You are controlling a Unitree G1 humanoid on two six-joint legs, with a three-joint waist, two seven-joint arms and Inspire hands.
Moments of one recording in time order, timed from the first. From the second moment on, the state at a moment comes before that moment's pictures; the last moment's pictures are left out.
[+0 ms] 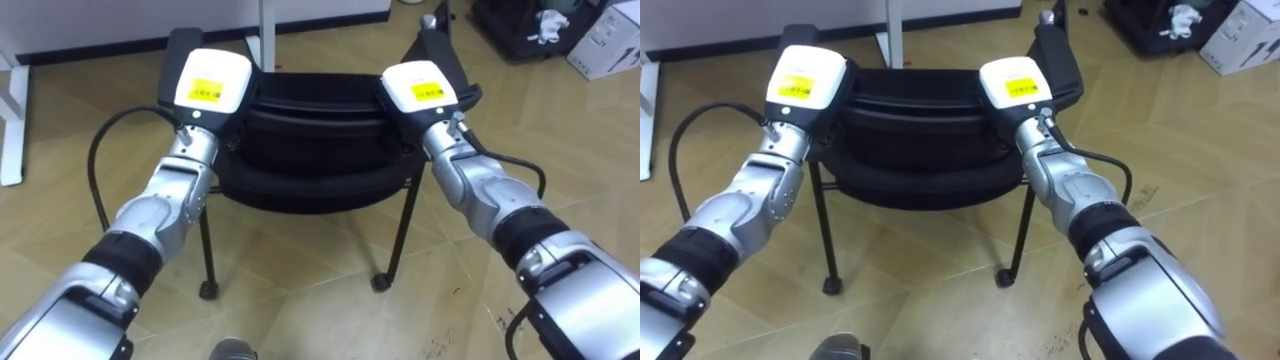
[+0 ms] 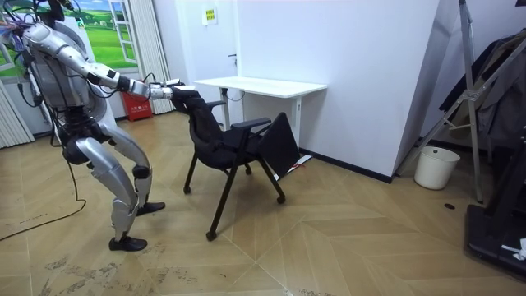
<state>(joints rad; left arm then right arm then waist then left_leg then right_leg) -0.63 0.36 -0.47 0.82 0.96 0.00 0.51 -0.79 -0.26 0.51 1.08 -0.93 -0.12 -0.36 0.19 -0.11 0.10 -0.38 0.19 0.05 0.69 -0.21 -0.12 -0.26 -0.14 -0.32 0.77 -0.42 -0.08</state>
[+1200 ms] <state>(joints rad) -0.50 0.38 -0.41 0.72 0.96 0.03 0.50 -0.78 -0.24 0.61 1.03 -0.90 -0.06 -0.33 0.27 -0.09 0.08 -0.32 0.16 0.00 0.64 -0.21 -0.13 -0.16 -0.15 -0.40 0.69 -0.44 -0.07</state>
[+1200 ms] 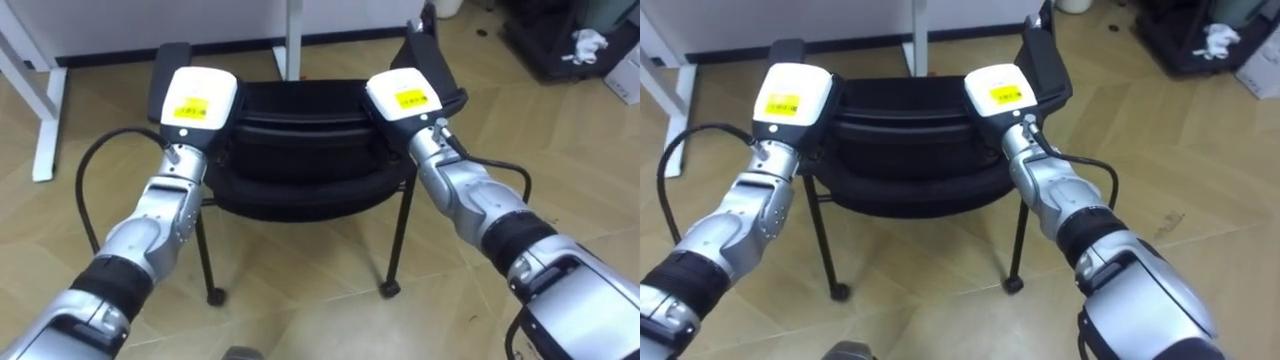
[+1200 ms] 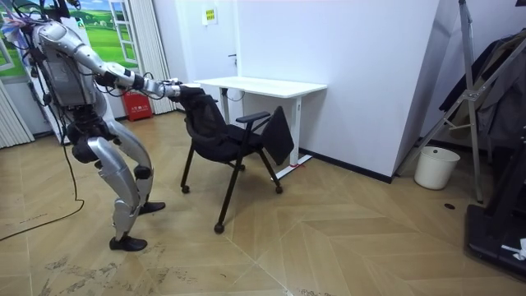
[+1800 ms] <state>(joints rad) -0.45 0.39 -0.39 0.69 0.97 0.04 0.50 -0.78 -0.23 0.62 1.05 -0.90 -0.06 -0.31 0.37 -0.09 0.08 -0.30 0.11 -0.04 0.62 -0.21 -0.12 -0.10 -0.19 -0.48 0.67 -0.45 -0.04</state>
